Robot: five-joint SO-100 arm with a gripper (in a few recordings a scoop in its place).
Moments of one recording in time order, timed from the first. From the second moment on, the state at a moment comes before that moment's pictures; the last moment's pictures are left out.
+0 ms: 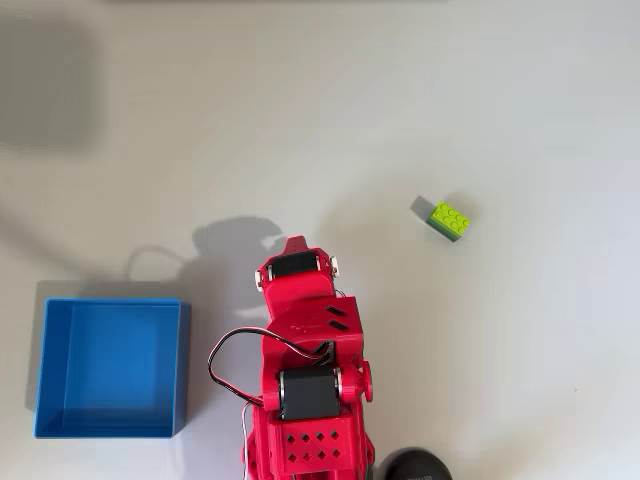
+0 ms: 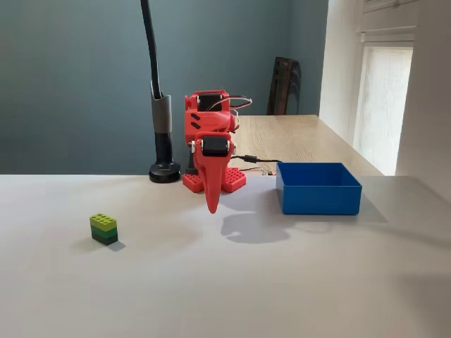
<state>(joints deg) -0.3 186.9 178.8 48.9 -5.8</state>
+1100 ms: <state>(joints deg) -0.2 185.8 177.9 45.5 -6.8</state>
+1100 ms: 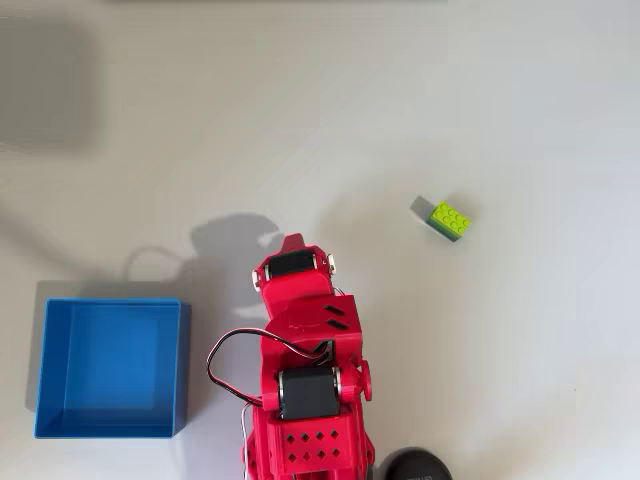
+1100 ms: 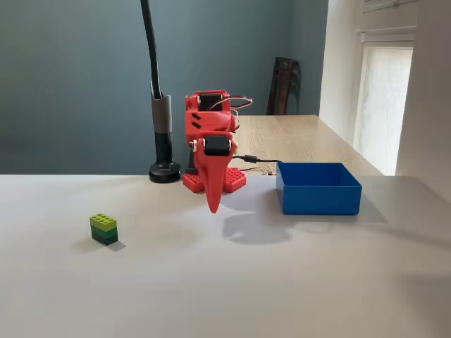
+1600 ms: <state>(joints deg) 20.3 165.9 165.2 40.3 -3.3</state>
